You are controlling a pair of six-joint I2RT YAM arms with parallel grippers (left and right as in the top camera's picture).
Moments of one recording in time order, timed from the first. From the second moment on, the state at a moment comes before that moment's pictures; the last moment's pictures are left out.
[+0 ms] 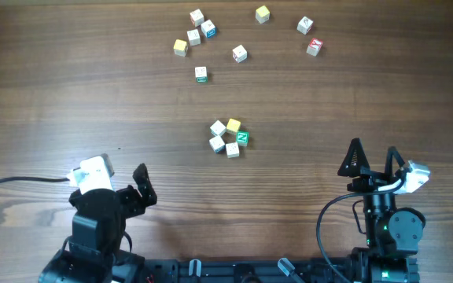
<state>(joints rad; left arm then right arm) -0.31 0.39 0.64 -0.90 -0.32 -0.48 -0.08 0.02 0.01 0.00 -0.03 0.42</state>
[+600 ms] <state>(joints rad) 0.04 0.09 0.14 -0.14 -0.08 -0.21 -0.08 0.02 0.01 0.00 -0.03 0.42</state>
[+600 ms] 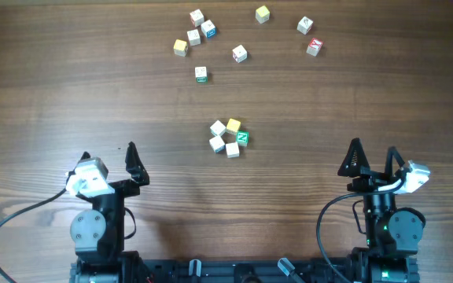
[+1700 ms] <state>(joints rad) 0.08 0.01 0.01 -0.07 0.00 -0.07 -0.08 0.02 0.01 0.00 -0.03 0.42</state>
